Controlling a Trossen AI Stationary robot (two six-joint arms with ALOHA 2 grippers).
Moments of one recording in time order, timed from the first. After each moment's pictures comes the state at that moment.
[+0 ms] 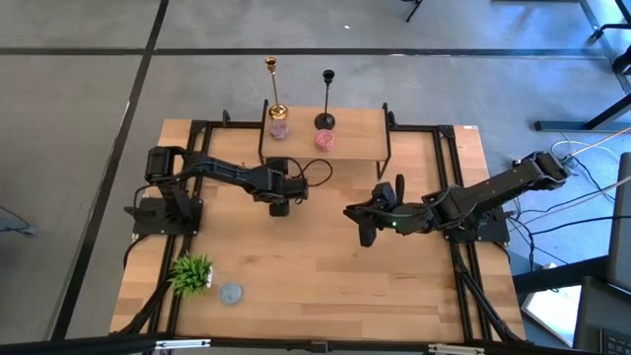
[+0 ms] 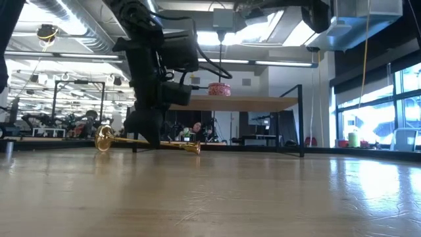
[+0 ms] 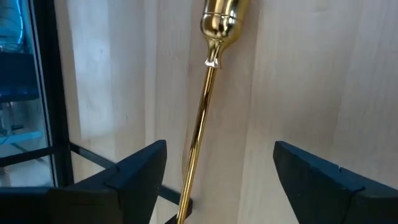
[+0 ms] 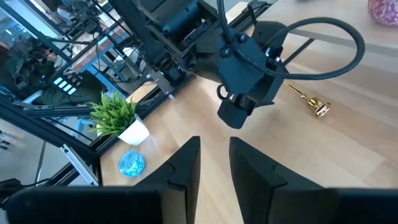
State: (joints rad) left arm 0.13 1.78 1.03 -0.57 -0.55 0.14; right arm 0.40 1.28 0.99 -0.20 0.59 0.88
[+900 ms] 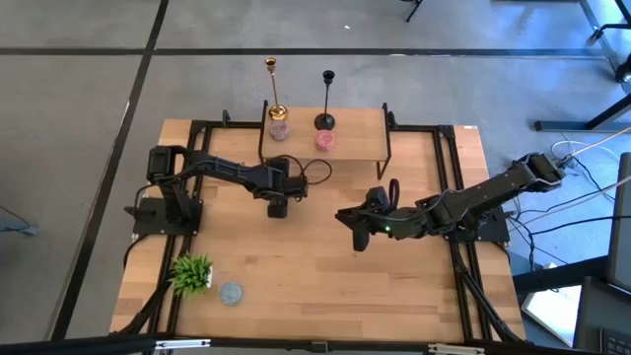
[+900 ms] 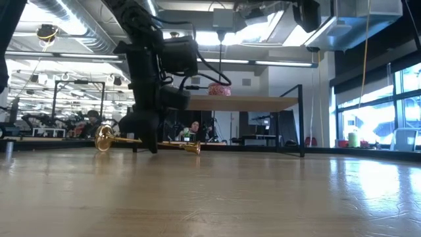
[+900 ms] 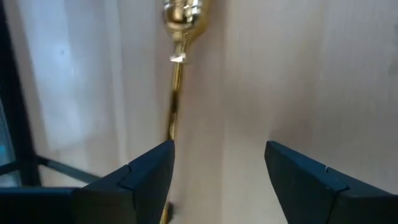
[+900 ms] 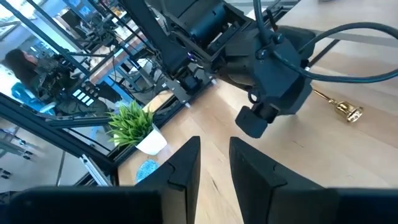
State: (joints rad) left arm 0.14 1.79 1.02 -0.58 -0.44 0.19; right arm 0.41 1.34 0.99 -0.05 0.60 0.88
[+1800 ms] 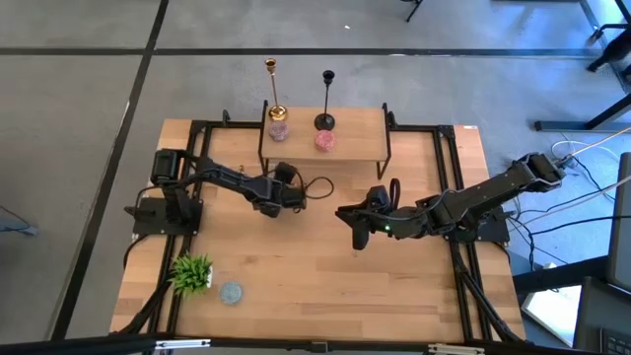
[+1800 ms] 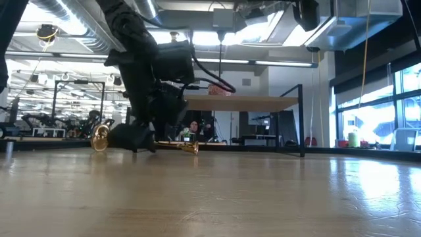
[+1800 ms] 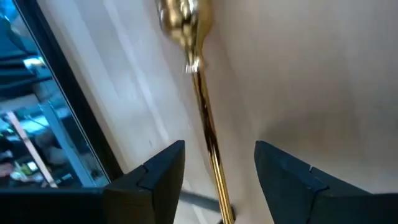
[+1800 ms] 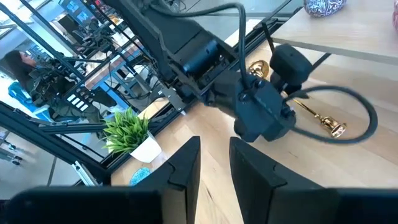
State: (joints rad) left arm 0.06 1.83 0.96 -0.45 -0.70 0.53; right arm 0.41 1.35 0.99 -0.04 0.64 0.85
